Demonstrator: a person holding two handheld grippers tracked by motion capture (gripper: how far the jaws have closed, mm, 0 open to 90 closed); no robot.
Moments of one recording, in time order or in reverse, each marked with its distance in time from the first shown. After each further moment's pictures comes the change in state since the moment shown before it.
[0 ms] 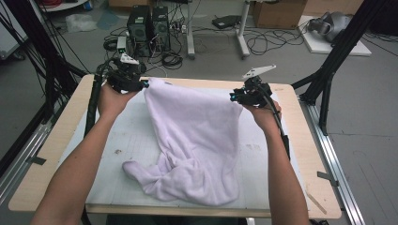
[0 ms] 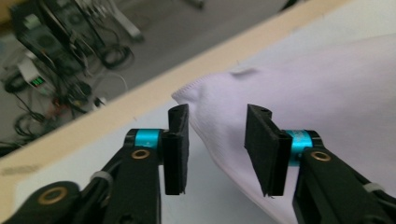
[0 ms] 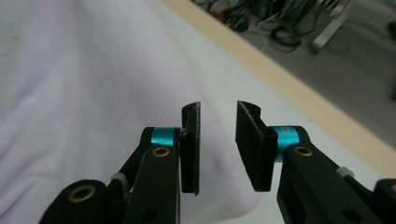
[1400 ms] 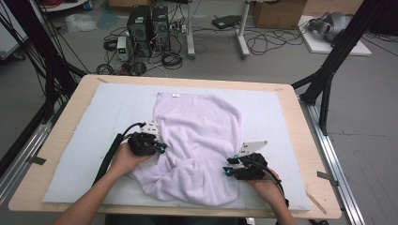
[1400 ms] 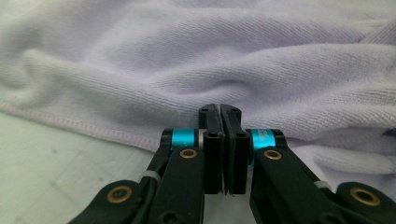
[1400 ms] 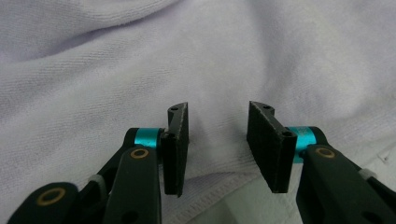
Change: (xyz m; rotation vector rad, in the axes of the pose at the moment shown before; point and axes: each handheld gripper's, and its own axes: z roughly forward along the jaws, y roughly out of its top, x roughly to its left) left arm -0.102 -0.130 0.023 0.104 -0.422 0.151; right arm 0.112 -0.165 0.001 0.089 0.263 -0.062
